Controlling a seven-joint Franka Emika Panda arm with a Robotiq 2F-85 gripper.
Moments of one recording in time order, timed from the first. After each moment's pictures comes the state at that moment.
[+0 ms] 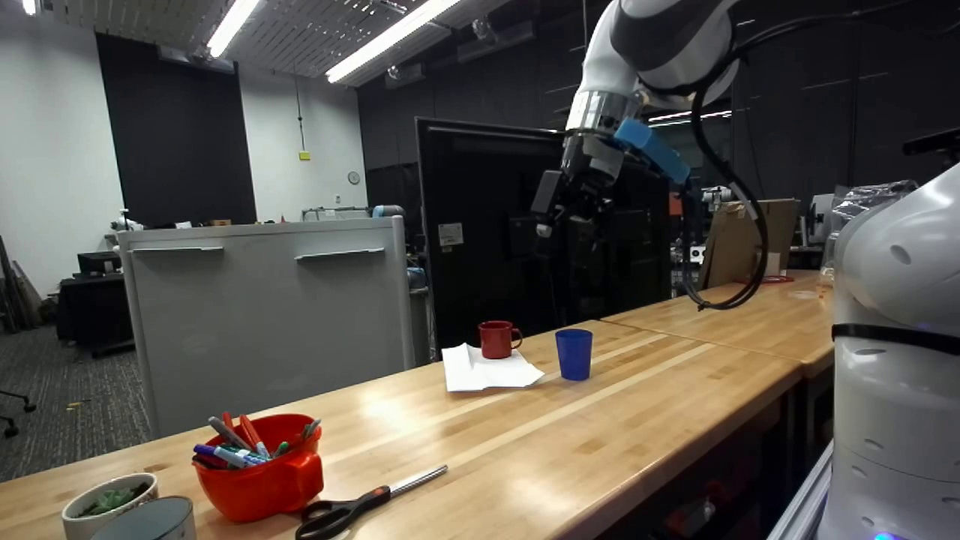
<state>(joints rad) 0.20 -0.92 0.06 -2.76 0.30 2.09 0.04</state>
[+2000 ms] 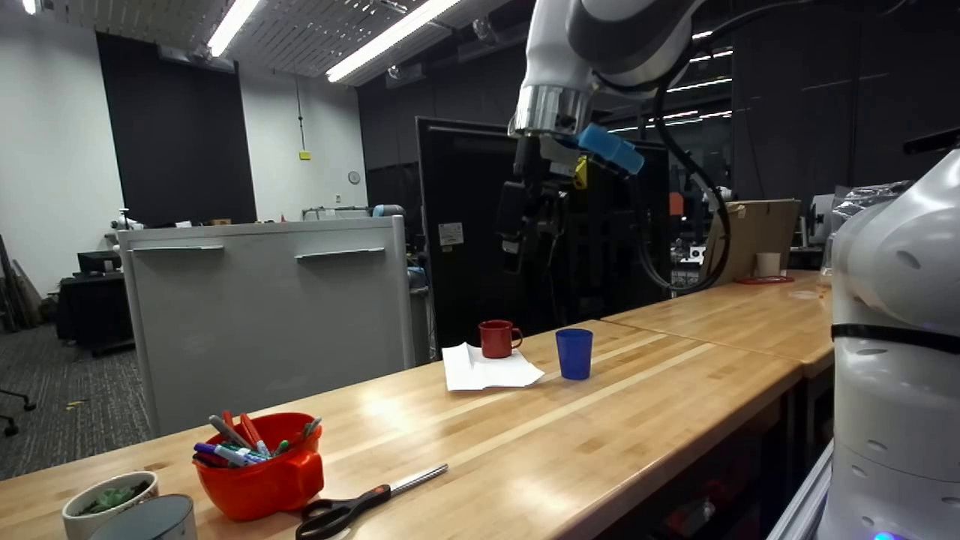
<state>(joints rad) 0.25 -0.76 0.23 -2.65 0.19 2.14 0.03</state>
